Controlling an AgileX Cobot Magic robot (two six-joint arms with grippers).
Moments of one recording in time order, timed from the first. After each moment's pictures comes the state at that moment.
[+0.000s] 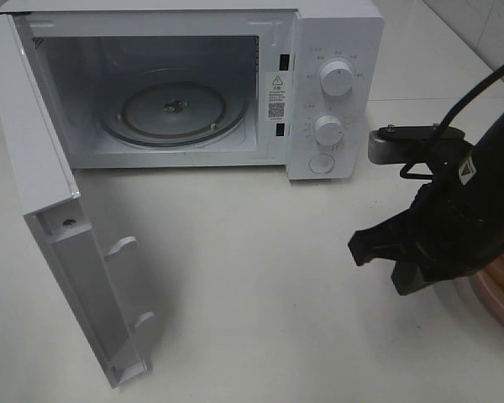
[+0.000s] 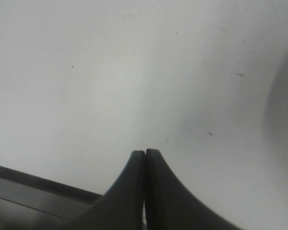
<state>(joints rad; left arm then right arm) -0.05 0.00 -0.49 -0.10 1.04 0.08 0.48 1.45 -0.74 0.08 0.67 0.20</state>
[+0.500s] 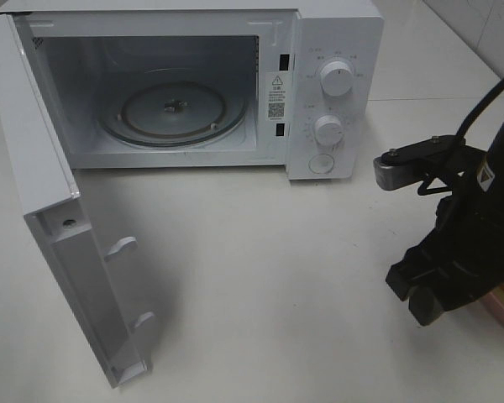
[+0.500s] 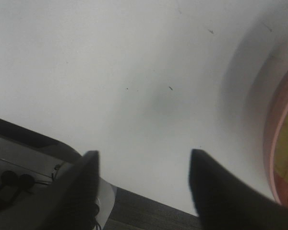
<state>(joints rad) -0.05 0.00 -0.49 -0.10 1.04 0.08 0.48 1.45 -0.77 -0.03 0.85 0.10</state>
